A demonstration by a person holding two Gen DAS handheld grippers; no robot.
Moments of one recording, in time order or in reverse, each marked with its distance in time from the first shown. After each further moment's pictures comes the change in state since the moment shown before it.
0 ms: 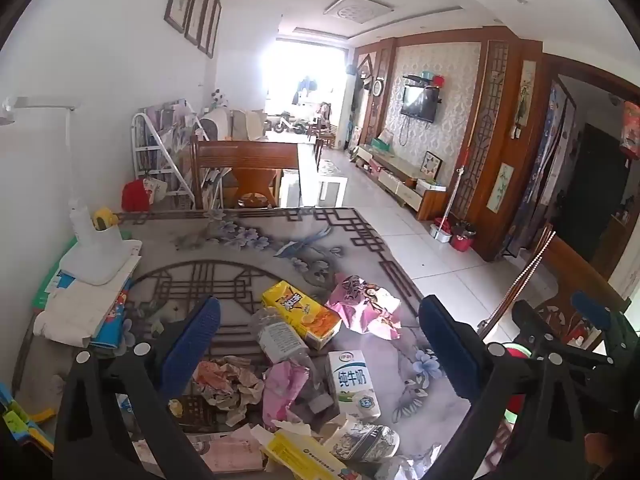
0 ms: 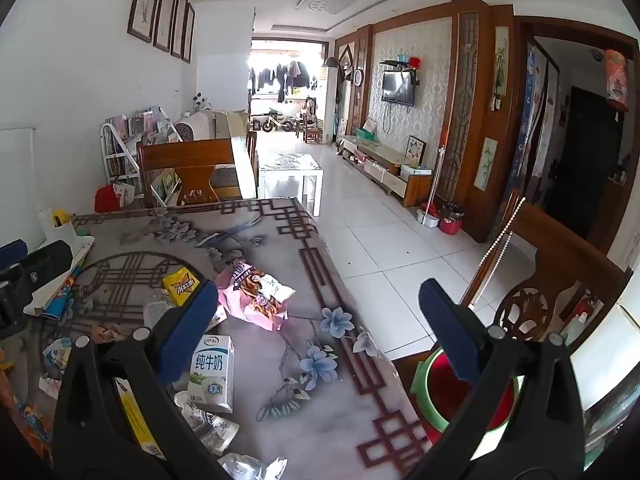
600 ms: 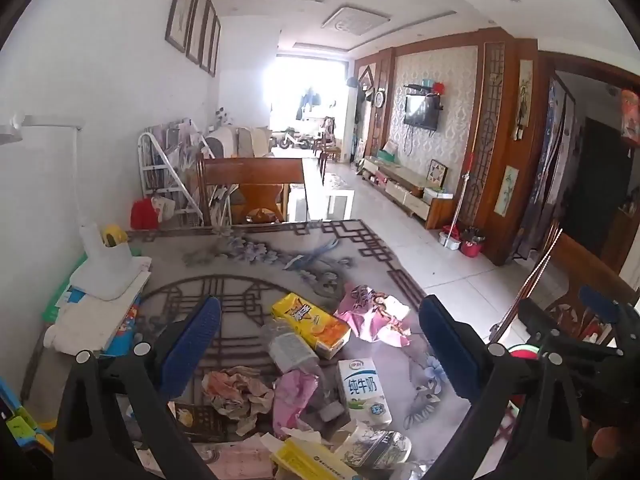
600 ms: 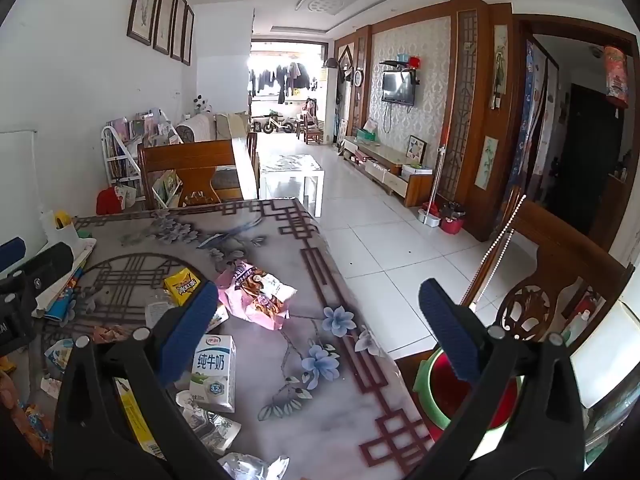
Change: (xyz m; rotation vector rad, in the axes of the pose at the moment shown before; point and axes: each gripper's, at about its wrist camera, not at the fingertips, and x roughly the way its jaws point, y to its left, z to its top) left arm -0.008 -0.002 -0.007 0.028 -0.070 0.009; right arm -0.001 -0.003 -0.003 0.020 -0.011 0.011
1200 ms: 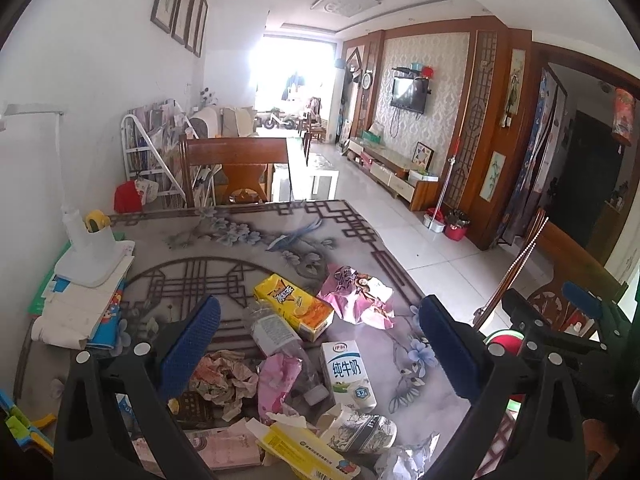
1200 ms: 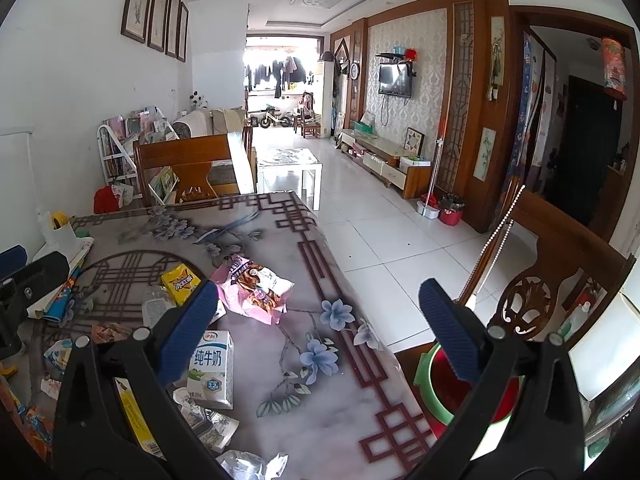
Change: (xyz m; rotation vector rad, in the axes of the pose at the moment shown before) left arm 0.008 -0.005 0.001 -0.001 0.093 -0.049; right arm 0.005 -0.005 -0.003 0.018 0.022 -0.001
